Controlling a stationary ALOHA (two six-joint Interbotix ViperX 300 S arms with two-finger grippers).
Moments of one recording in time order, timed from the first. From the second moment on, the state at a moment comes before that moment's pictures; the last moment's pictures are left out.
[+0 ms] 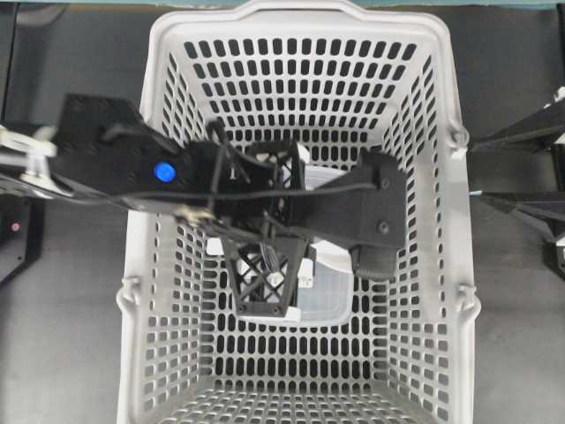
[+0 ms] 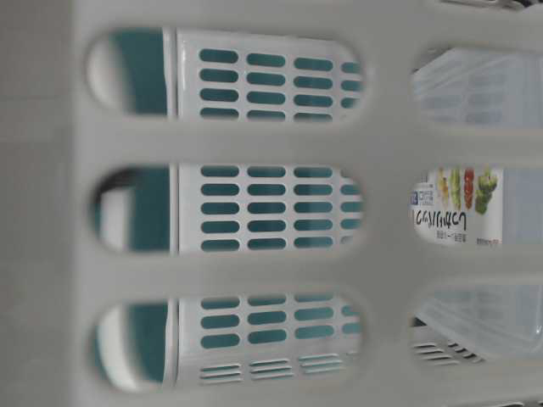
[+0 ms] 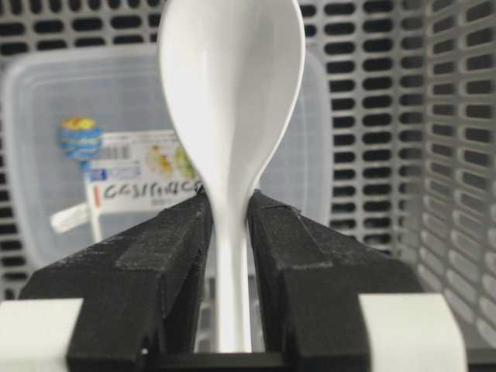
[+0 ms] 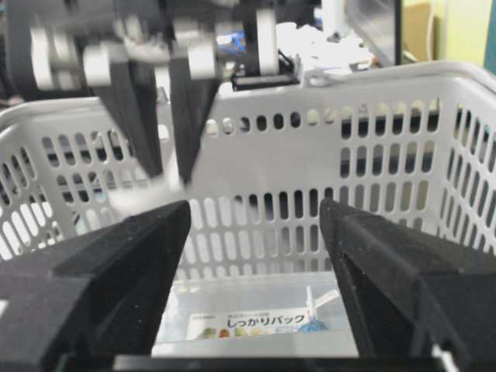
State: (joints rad) left arm -0.14 0.16 -0.35 0.04 1.31 -0.09; right arm 0.00 -0.98 1.17 0.01 -0.19 0.08
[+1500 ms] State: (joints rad) left arm -0.16 0.17 -0.41 0.04 1.39 -0.09; right arm 0.00 -0.99 1.17 0.01 -0.18 0.10
